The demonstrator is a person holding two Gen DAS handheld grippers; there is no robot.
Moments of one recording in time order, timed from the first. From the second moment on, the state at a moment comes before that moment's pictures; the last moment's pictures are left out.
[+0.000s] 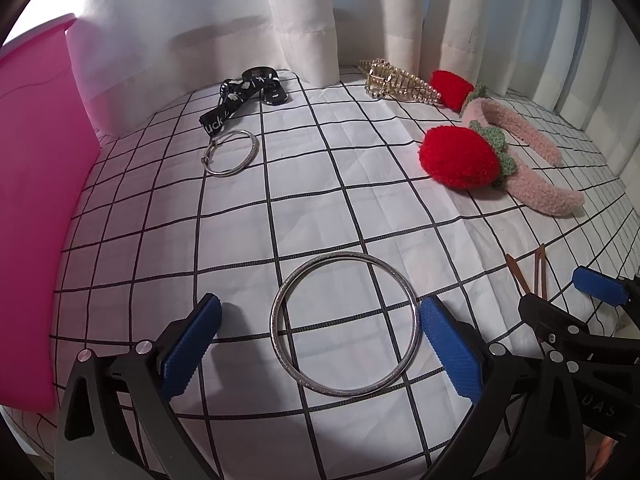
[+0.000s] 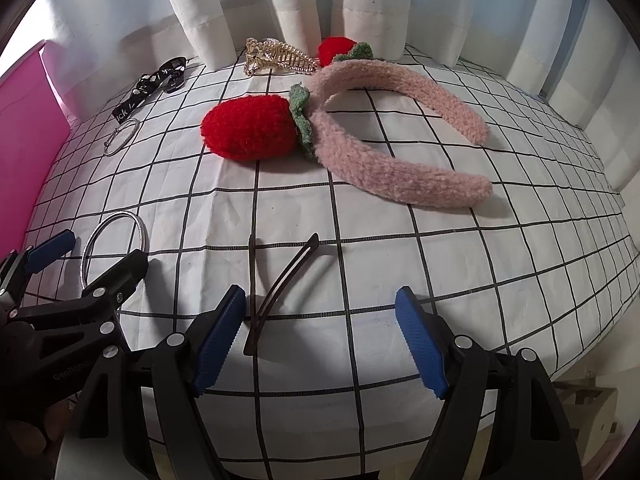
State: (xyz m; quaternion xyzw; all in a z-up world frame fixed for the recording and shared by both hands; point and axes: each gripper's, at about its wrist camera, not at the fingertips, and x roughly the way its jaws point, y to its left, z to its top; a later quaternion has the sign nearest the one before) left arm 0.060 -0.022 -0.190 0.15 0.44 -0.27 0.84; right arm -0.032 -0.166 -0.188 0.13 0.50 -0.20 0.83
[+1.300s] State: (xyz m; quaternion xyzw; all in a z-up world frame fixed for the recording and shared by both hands) left arm 0.053 -0.013 -0.153 0.13 0.43 -0.29 0.85; right arm -0.025 -0.153 -0.155 0.12 0.48 -0.13 0.86
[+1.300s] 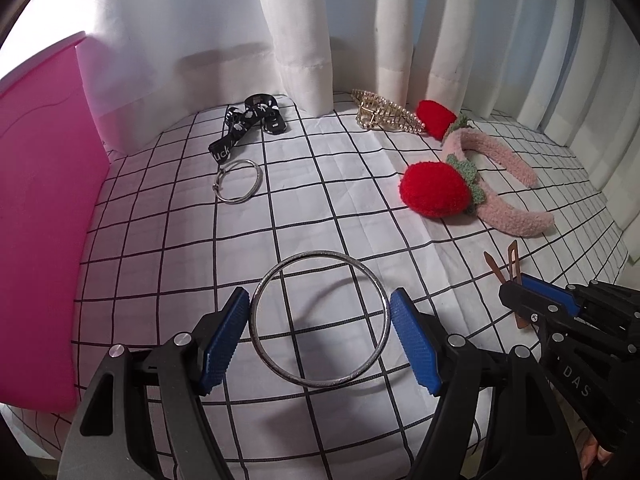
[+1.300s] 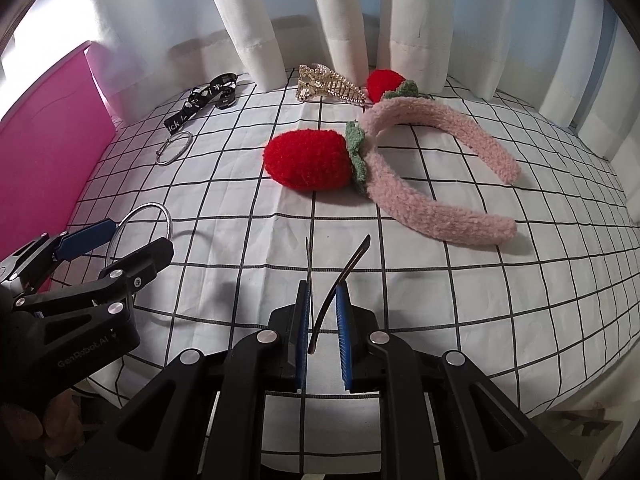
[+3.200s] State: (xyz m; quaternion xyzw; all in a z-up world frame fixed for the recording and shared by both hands) left arm 0.098 0.239 0.036 -0.06 0.32 0.05 0.94; right arm 0.152 0.071 0.055 0.00 0.33 0.25 0.91
